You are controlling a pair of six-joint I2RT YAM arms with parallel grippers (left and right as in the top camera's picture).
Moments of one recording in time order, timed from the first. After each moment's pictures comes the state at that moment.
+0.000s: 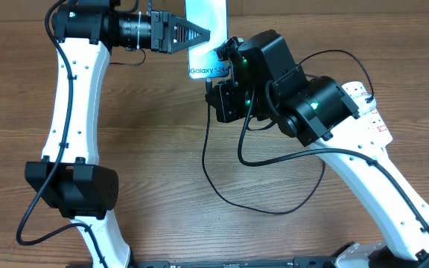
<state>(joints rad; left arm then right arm) -0.08 2.03 2.22 -1.15 1.37 -0.02 0.62 1.60 1.75 -0.96 -0.28 0.37</state>
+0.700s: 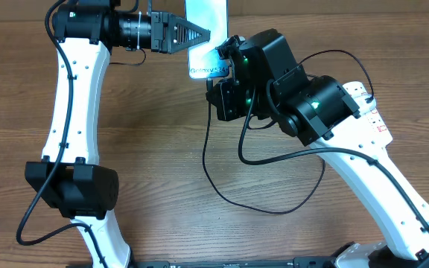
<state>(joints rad) -0.08 2.03 2.22 -1.15 1.38 0.00 0.62 1.60 1.75 -0.95 -0.27 0.38</state>
